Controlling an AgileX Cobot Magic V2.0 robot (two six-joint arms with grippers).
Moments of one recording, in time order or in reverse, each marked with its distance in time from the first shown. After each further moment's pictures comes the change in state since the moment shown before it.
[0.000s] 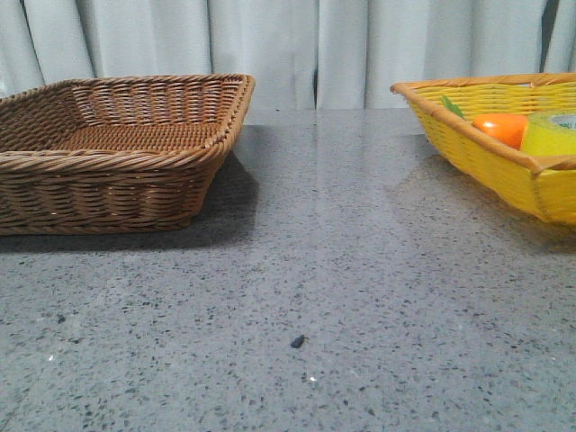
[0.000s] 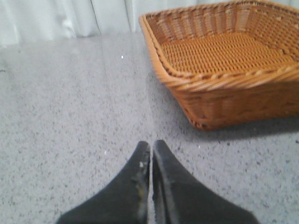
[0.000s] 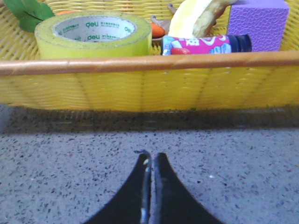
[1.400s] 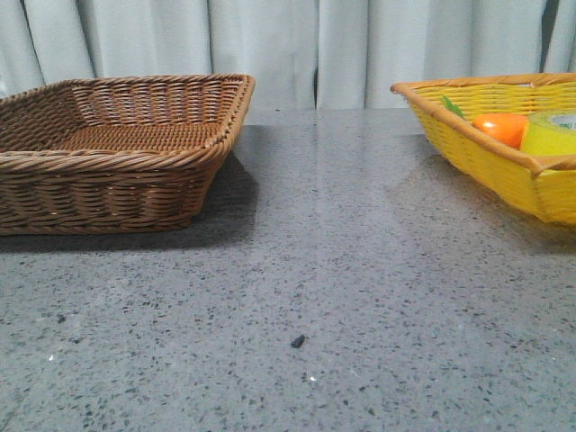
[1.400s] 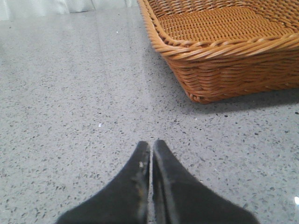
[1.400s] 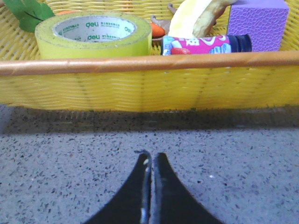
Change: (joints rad) left arm 0.000 0.000 0.000 0.002 0.101 0.000; right arm 0.000 0.000 0.000 0.000 0.000 0.000
